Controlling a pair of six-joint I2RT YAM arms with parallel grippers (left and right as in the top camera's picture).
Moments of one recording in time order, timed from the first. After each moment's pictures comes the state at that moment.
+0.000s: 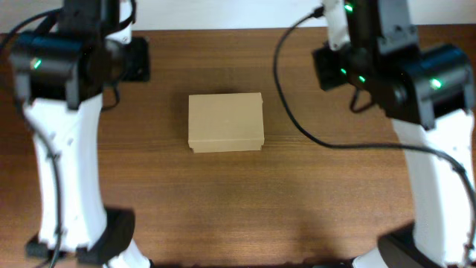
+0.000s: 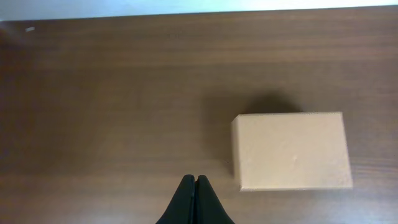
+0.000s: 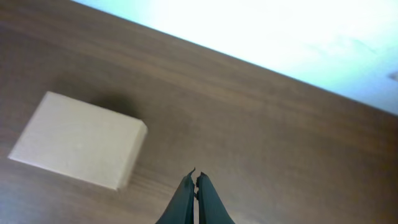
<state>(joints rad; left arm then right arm) -0.17 1.83 2.58 -1.68 -0.15 -0.12 0.35 1.70 2.34 -1.44 0.17 -0.05</state>
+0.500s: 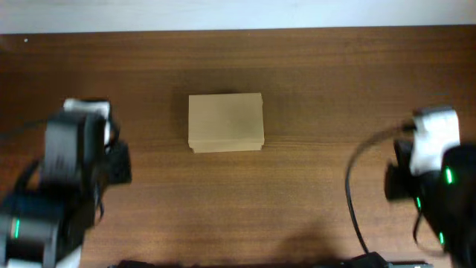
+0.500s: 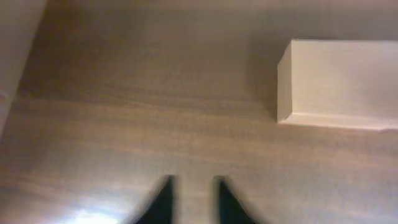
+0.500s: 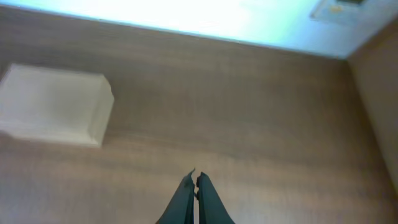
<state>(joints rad) -0.16 1.03 1.53 -1.39 -0.28 -0.16 0.27 0.88 1.56 -1.34 0.25 0.03</state>
